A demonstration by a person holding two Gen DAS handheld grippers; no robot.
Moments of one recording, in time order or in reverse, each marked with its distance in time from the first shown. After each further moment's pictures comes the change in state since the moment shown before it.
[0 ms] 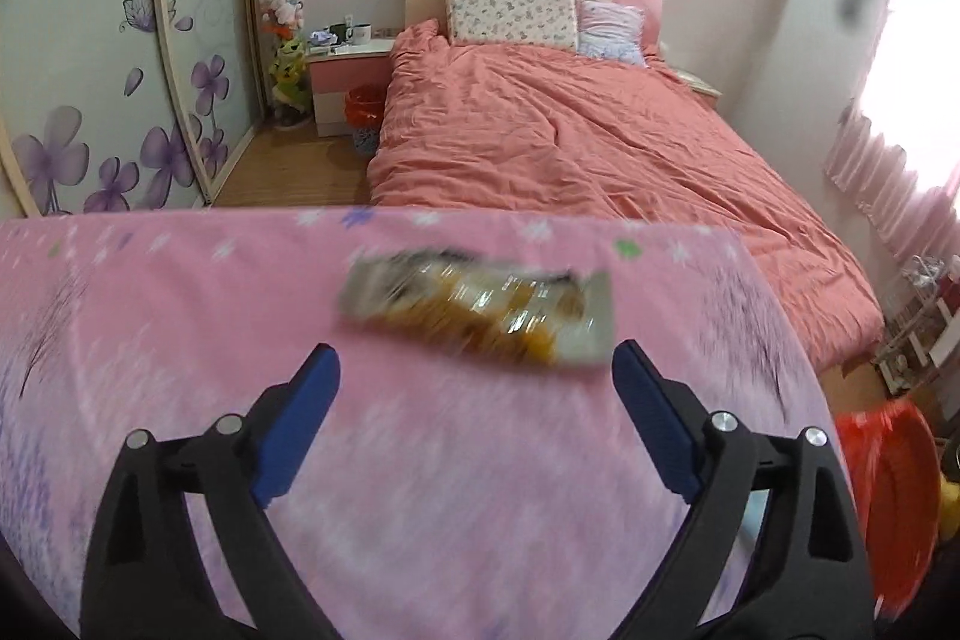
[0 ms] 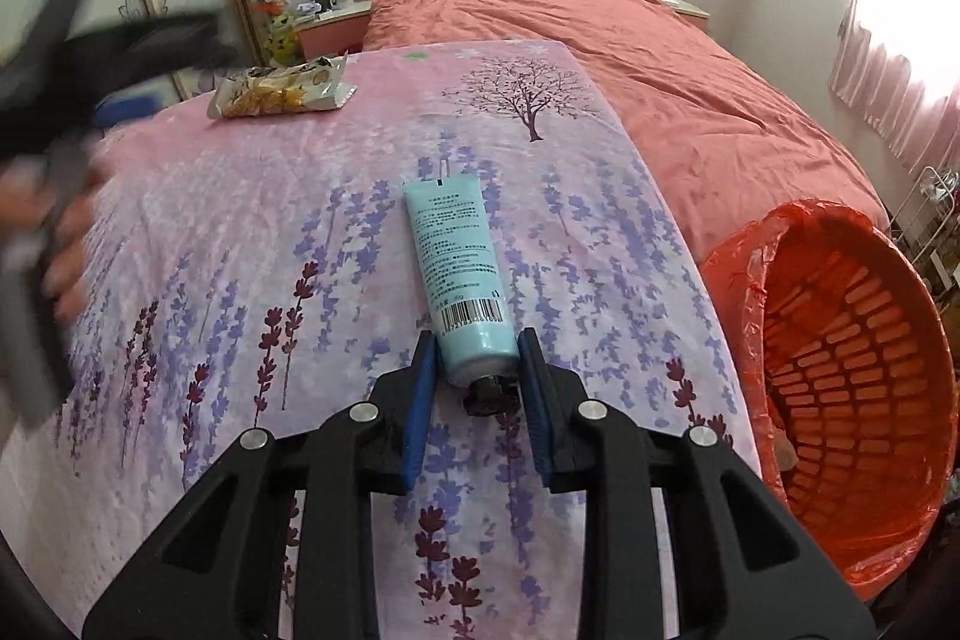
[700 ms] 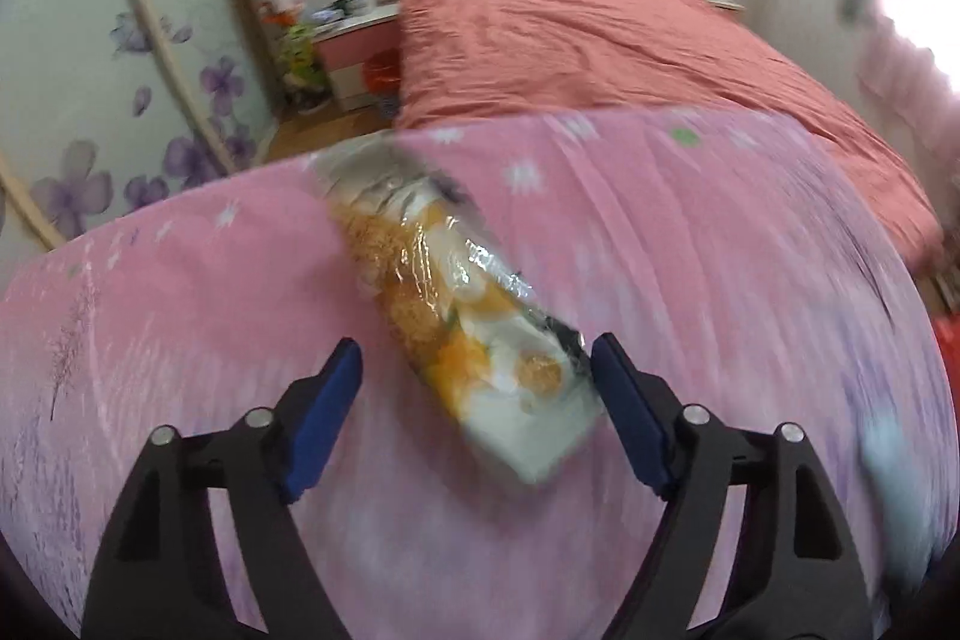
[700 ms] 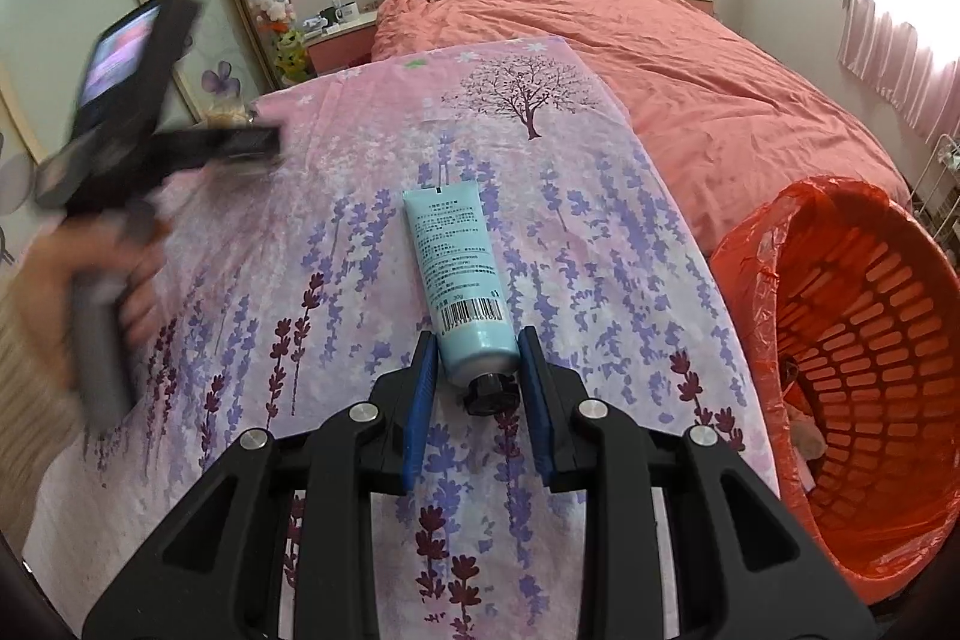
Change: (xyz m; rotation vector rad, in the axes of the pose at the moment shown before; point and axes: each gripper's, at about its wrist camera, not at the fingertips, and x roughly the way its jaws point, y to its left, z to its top) left arm 0.017 0.013 -0.050 0.175 0.112 0.088; right arm -0.001 -0.018 -0.003 0.042 -0.005 0.052
